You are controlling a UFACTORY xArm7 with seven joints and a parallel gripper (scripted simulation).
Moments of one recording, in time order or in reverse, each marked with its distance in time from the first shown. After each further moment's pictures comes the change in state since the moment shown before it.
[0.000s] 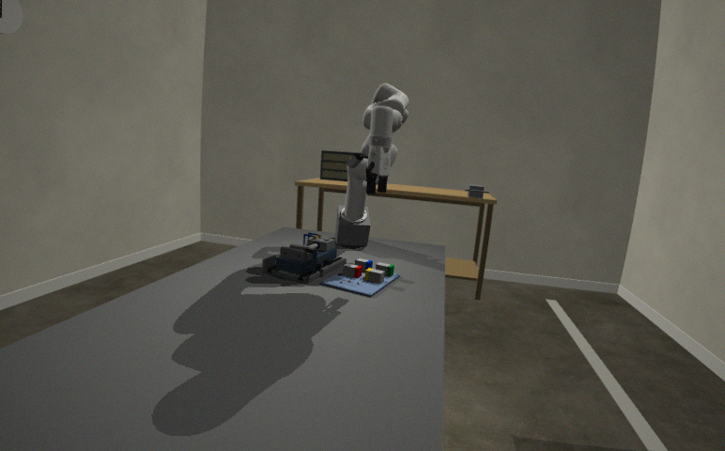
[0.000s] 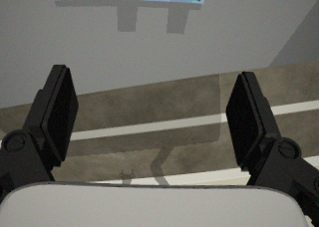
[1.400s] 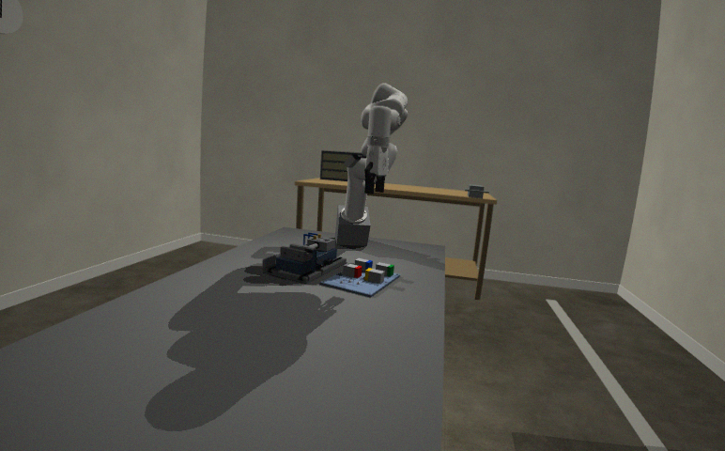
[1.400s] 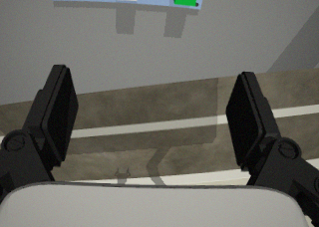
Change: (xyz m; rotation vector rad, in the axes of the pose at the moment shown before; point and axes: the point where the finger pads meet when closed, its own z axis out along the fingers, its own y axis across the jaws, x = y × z) arm 0.007 -0.001 0.000 0.000 0.001 -0.042
